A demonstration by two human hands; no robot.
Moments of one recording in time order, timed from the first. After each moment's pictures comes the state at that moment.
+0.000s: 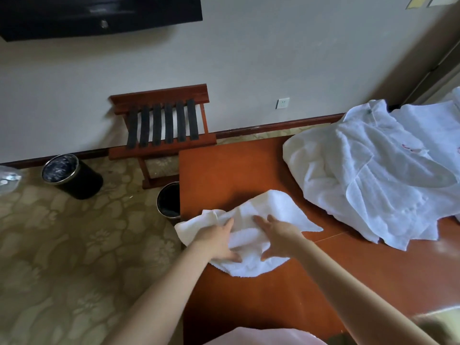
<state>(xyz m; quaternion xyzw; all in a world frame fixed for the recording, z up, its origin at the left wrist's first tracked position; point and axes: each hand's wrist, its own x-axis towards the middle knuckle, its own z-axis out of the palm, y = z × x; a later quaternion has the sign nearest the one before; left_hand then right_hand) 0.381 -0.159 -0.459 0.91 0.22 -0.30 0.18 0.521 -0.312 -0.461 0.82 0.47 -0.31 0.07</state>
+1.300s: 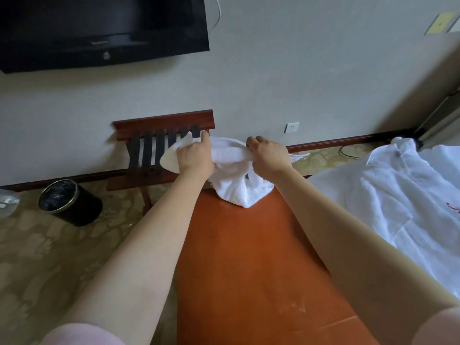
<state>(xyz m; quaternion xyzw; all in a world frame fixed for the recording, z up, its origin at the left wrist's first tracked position) 0.579 0.061 -0.367 0.92 0.39 0.04 -0.04 0.698 -0.081 -0.358 0.87 0.49 0.03 -0.08</state>
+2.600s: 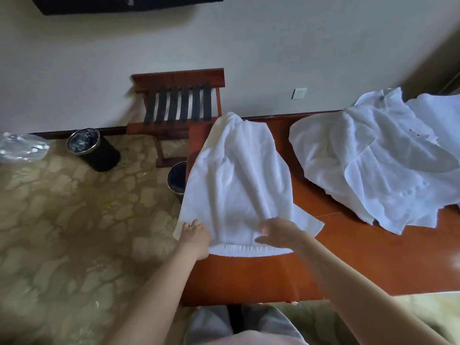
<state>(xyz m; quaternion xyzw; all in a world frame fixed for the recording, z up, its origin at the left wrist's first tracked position) 0.299 -0.213 -0.490 0.90 0.27 -0.34 0.01 0.491 -0.361 -0.481 0.80 0.47 -0.36 0.05</state>
